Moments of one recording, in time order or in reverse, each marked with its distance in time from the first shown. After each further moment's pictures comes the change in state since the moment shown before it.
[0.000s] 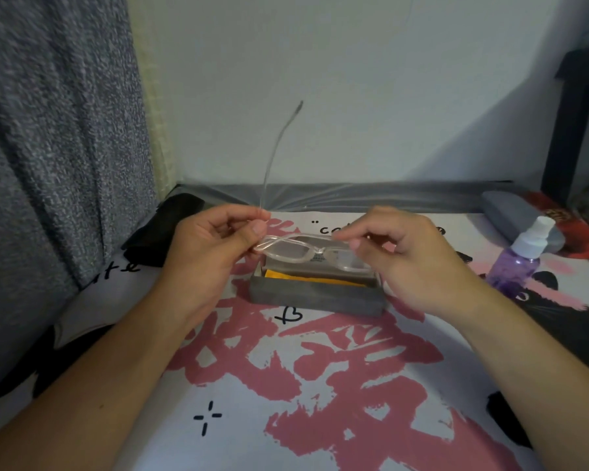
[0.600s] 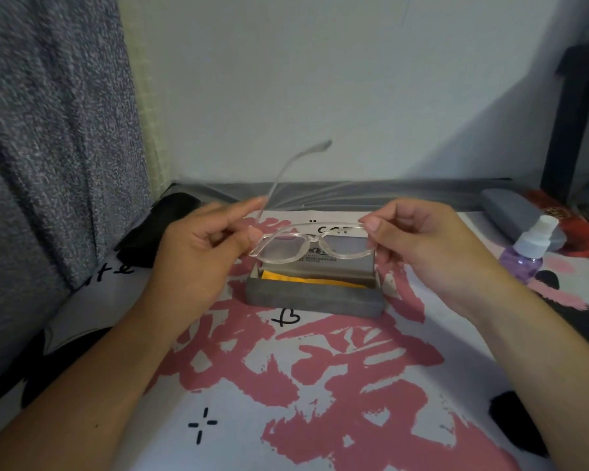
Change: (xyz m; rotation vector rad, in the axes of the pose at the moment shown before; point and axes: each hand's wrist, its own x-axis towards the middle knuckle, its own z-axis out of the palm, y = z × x) left_hand 0.000 -0.001 -0.007 0.431 0.001 0.335; right_hand 0.002 0.004 -0.014 0.400 0.084 0.309
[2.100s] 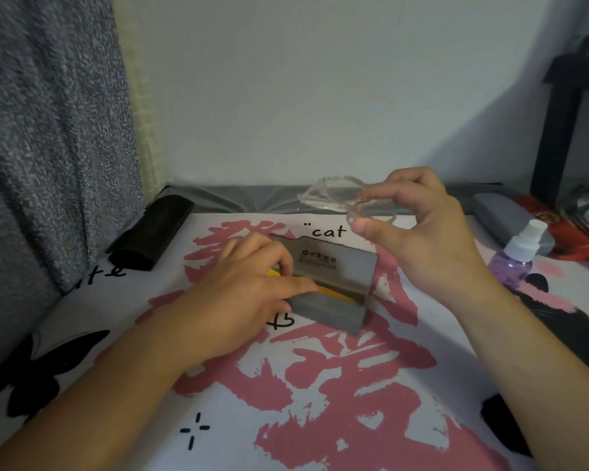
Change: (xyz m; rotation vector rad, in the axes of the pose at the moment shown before) left_hand -0.014 -0.009 0.012 0.694 -0.617 0.414; right_hand 0.005 -0.005 0.002 -0.285 0.185 -0.325
